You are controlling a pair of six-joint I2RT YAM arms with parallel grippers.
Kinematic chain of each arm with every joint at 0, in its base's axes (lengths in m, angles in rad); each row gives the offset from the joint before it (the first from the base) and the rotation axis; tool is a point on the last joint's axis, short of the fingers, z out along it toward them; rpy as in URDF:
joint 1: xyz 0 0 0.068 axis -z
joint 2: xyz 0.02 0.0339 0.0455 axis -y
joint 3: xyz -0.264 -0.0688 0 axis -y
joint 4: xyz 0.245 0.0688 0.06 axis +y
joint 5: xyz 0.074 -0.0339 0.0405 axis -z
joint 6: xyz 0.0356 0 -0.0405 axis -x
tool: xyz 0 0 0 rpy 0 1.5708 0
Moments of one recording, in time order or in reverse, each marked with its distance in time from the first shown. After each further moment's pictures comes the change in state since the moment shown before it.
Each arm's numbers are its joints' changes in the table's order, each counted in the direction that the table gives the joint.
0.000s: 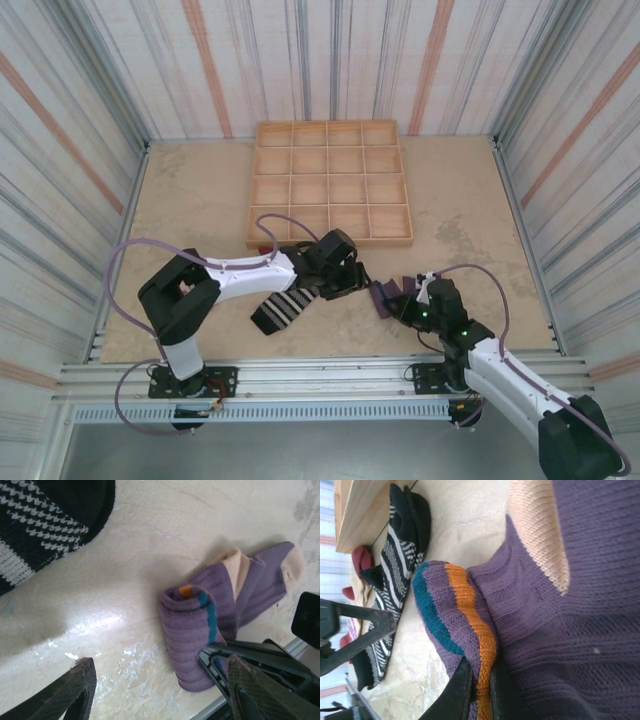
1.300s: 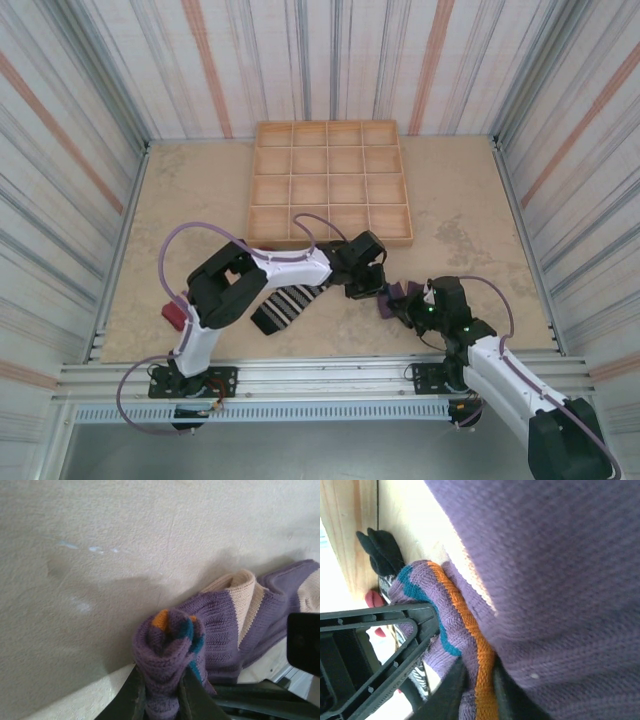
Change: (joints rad) left arm 0.051 -0.278 0.275 0.055 0.056 -0.032; right arm 0.100 -0.021 0.022 0.082 -0.075 -0.300
